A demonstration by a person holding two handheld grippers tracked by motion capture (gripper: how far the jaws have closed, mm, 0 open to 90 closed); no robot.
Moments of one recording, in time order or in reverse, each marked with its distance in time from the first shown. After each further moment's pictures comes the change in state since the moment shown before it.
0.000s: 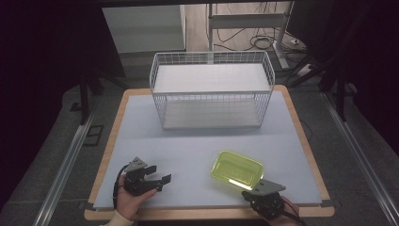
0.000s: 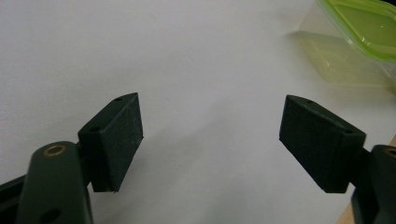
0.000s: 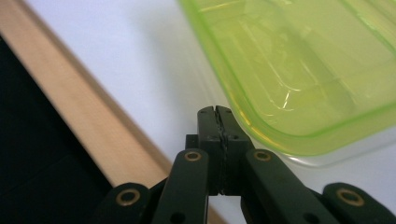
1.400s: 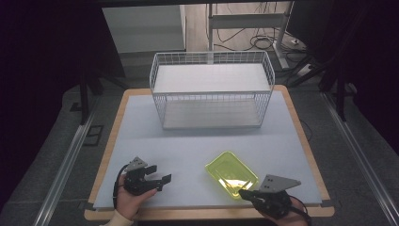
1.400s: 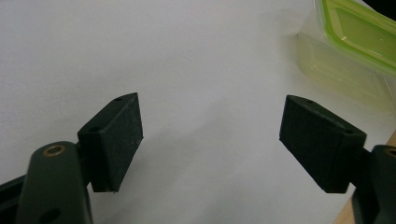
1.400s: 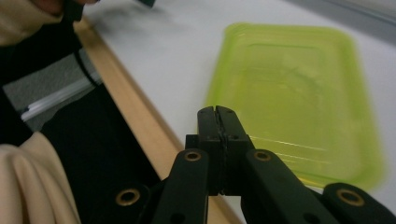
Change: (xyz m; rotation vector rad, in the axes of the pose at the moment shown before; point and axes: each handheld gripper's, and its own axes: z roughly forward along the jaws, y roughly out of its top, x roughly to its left) left arm -0.001 0.002 0.000 0.004 -0.007 0.000; right arm 0.004 0.027 -0.036 -0.140 0.207 -0.006
